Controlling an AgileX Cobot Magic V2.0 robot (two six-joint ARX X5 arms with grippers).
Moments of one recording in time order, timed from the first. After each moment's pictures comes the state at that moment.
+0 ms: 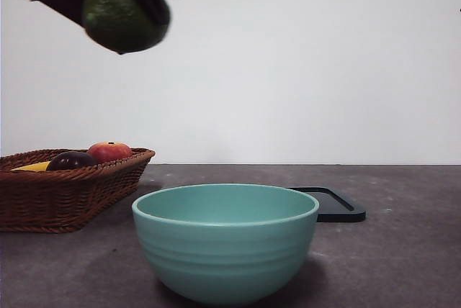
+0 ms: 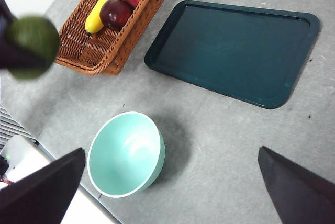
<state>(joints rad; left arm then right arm) -0.66 1.30 1.24 -0.93 0.23 -0.18 0.23 0.76 0.90 -0.84 -0.55 0.13</state>
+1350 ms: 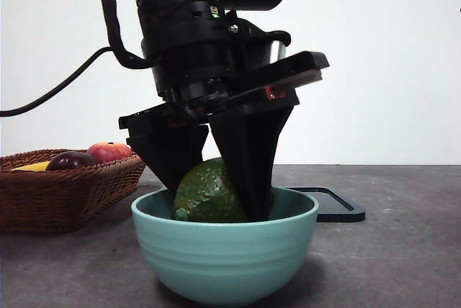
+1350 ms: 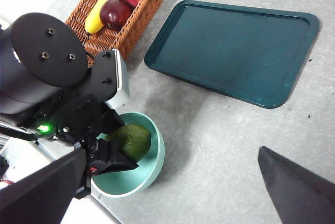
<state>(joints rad) -0.96 1.75 1.24 -0.81 0.11 -0.29 0.23 0.76 0.90 -0.84 -0.55 0.13</state>
